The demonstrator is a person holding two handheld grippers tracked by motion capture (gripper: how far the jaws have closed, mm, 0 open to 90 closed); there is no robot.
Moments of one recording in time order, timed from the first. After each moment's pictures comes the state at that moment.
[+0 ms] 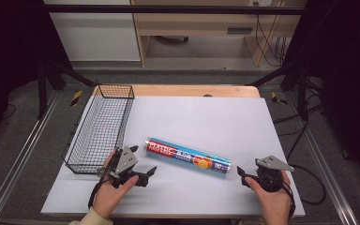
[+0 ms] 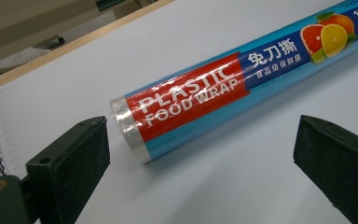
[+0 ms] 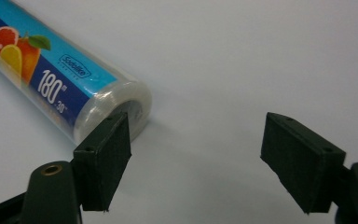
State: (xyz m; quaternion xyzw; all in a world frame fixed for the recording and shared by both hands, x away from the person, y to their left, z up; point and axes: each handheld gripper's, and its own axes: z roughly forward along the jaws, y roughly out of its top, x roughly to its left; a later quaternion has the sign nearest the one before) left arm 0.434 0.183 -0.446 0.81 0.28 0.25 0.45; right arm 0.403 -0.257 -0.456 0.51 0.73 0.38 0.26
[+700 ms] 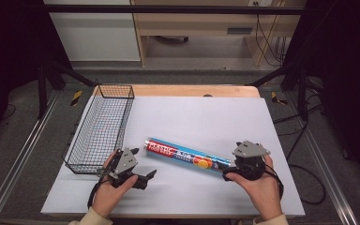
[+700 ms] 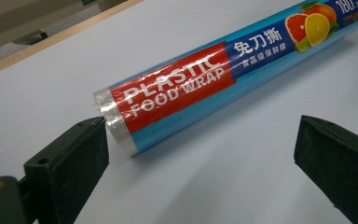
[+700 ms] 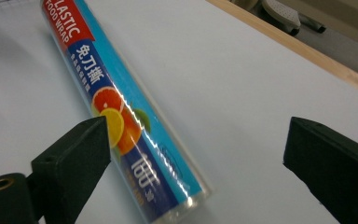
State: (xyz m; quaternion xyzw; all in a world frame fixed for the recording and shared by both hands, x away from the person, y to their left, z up) left arm 0.434 0.184 -0.449 0.82 0.26 0.23 0.45; right arm 0.424 -0.197 -0.399 0.35 0.81 0.37 0.28
